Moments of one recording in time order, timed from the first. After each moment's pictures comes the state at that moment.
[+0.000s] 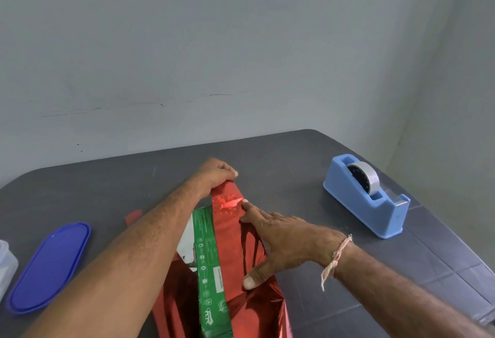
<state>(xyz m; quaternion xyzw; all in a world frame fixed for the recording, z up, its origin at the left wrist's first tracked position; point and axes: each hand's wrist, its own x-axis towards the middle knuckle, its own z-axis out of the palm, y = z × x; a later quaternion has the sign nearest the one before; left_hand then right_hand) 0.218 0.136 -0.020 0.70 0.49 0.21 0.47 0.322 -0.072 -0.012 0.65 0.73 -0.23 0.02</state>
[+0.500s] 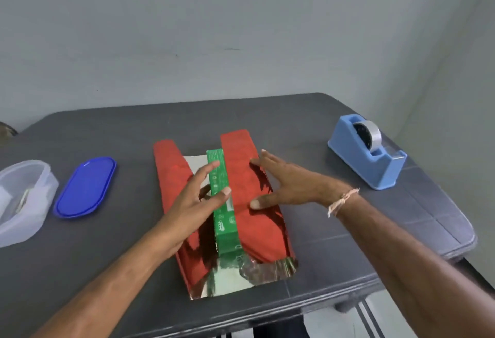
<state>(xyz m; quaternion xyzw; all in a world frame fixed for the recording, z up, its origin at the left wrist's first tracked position) 0.068 -0.036 -0.076 0.71 0.35 0.30 0.54 0.315 -0.098 -0.014 0.66 0.70 -0.25 -0.09</state>
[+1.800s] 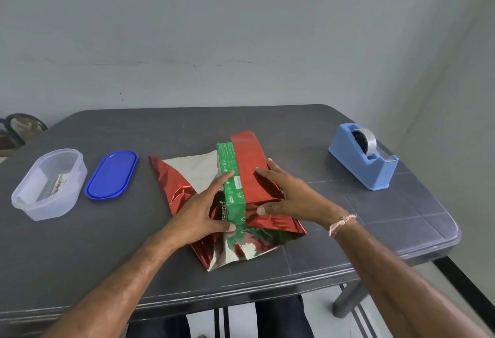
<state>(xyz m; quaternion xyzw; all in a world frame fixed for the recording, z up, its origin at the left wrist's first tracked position) 0.042 -0.071 -0.066 0.84 0.37 0.17 0.36 0.288 -0.138 -0.039 0.65 0.68 -0.27 -0.20</state>
